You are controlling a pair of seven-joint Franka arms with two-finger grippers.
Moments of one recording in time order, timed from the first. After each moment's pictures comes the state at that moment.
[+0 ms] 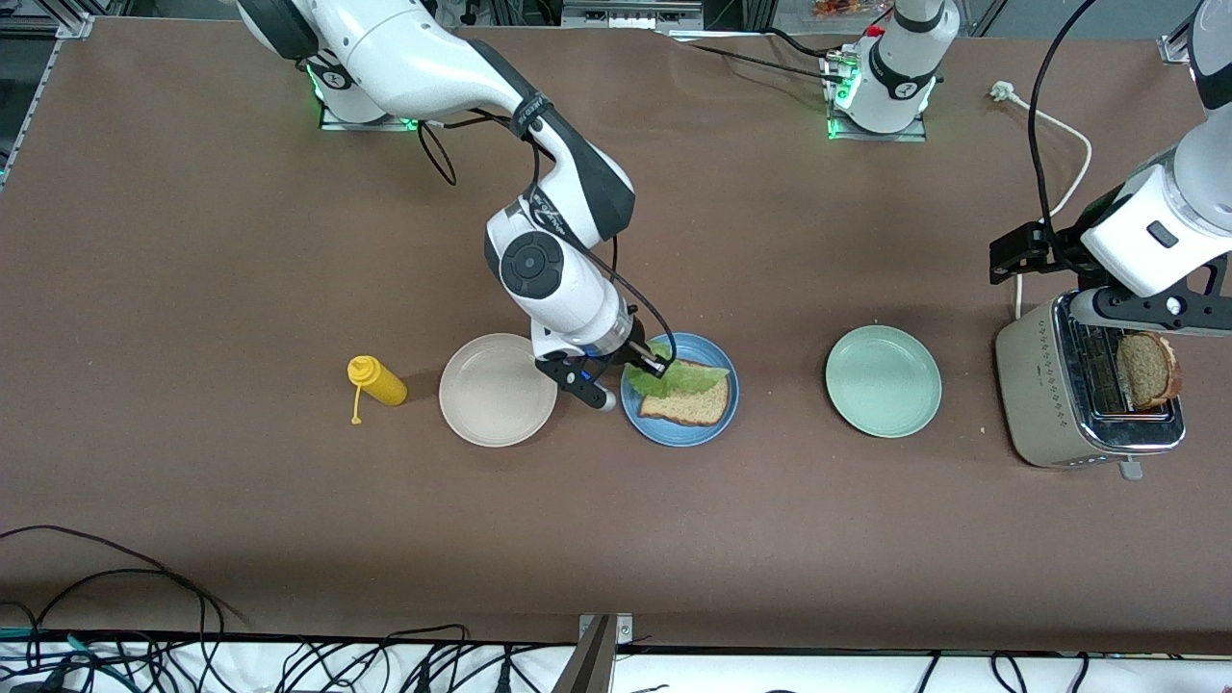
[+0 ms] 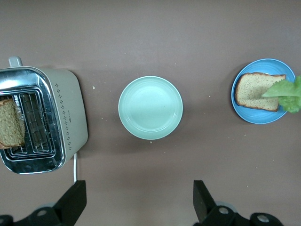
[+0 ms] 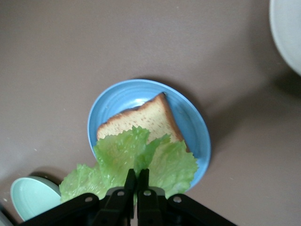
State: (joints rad) left arm 0.01 0.26 -0.16 -1.26 0.04 1.40 -0.05; right arm 0.68 0.90 0.03 -1.10 0.31 2.26 1.17
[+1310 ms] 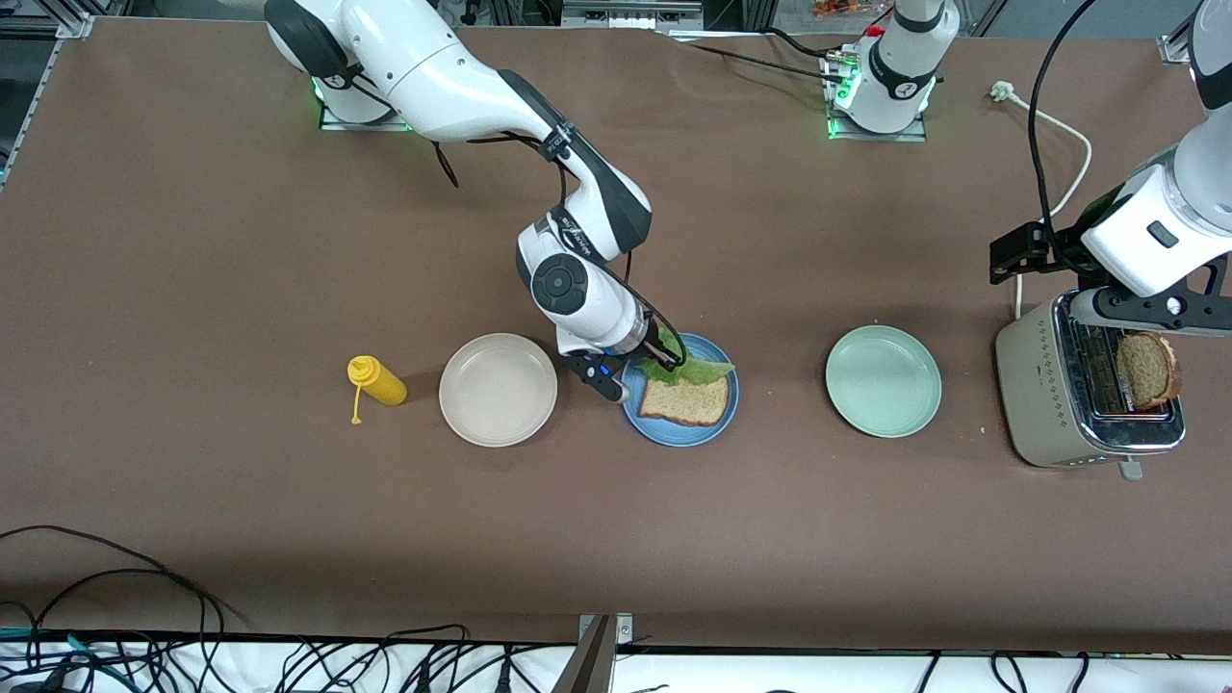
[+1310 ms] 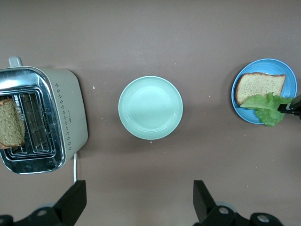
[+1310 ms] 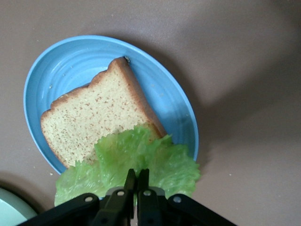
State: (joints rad) left arm 0.01 0.26 -0.16 -1.26 0.04 1.40 -0.05; right arm 0.72 0.98 0.03 -1.14 0.39 2.31 1.18
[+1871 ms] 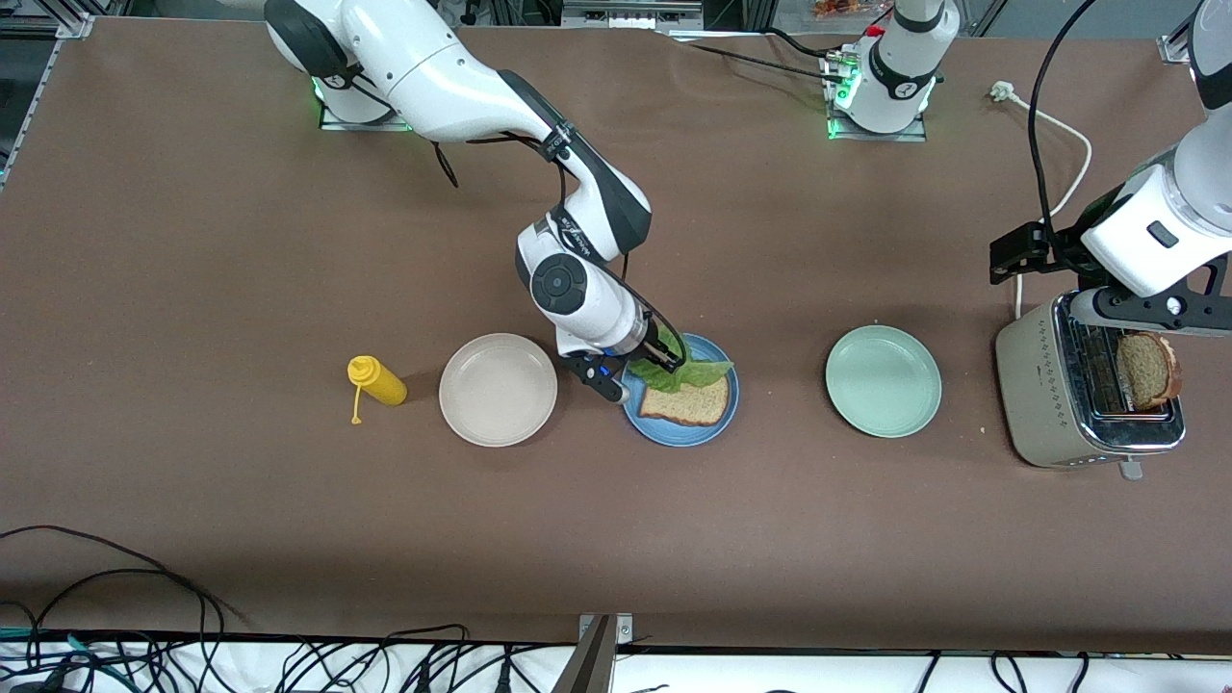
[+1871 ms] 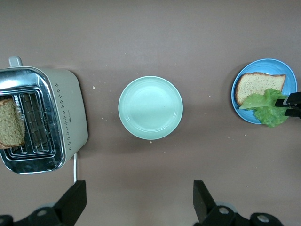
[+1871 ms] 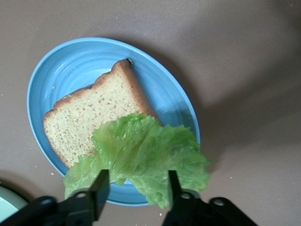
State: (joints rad) left arm 0.01 0.26 -0.16 -1.26 0.04 1.40 -0.05; right arm 0.72 0.98 0.03 -1.14 0.39 2.32 1.16
